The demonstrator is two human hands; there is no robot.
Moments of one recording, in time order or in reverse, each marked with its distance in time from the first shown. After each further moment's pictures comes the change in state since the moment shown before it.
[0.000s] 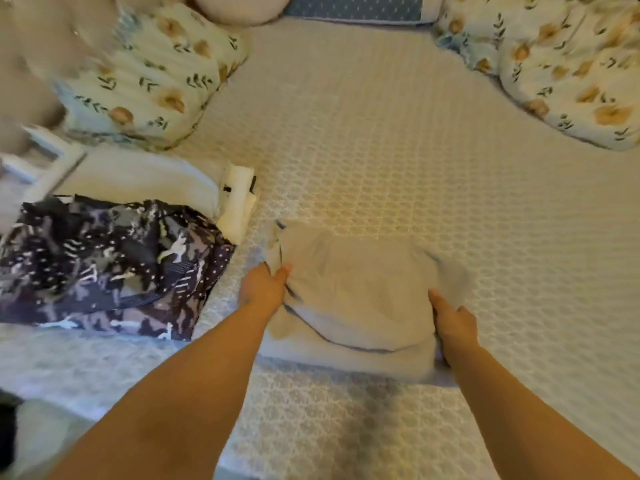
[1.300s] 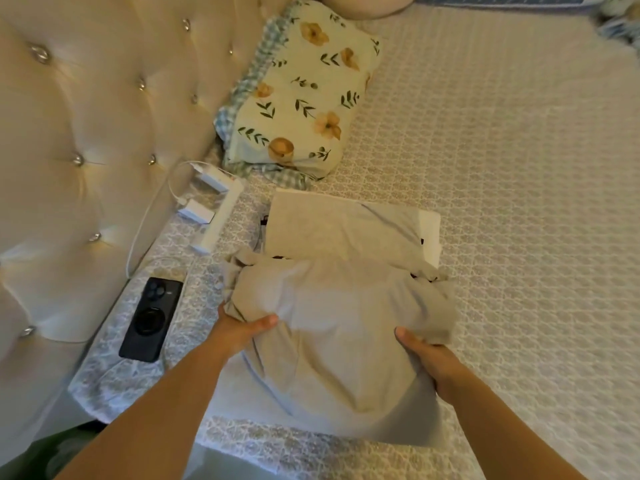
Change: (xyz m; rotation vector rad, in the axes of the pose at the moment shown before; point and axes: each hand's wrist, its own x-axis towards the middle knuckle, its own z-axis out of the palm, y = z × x) left_hand 0.182 -0.248 -0.346 -0.314 -0.136 -0.441; right_hand -0.180 -0.069 0.375 -0.025 -0.552 0.247
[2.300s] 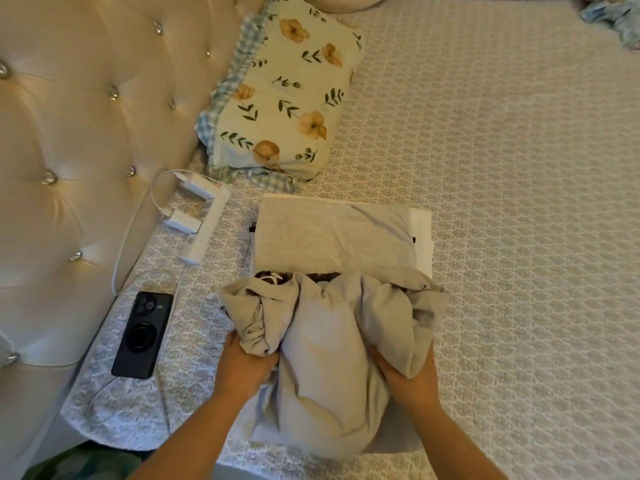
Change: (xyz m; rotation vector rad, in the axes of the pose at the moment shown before) left_hand -0.040 -0.015 0.029 0.282 0.055 0.334; right_hand -0.022 0.022 0.043 -0.303 0.380 -0.493
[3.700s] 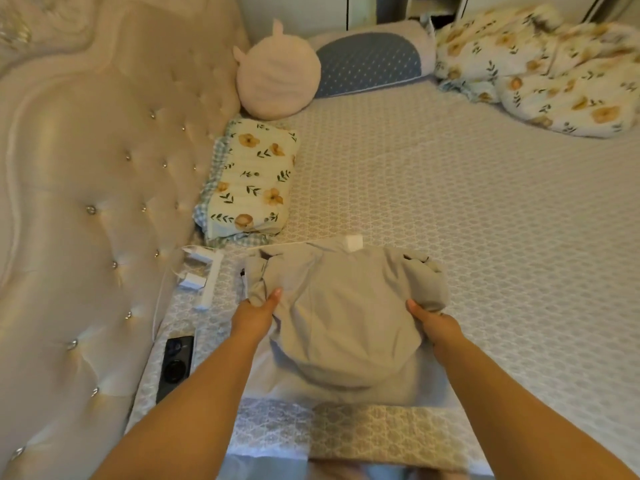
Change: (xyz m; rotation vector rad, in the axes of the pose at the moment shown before) left_hand -0.089 0.145 -0.064 0.025 -0.008 -0.020; right_hand -0.063 -0.056 -0.168 0.462 0.075 0.476
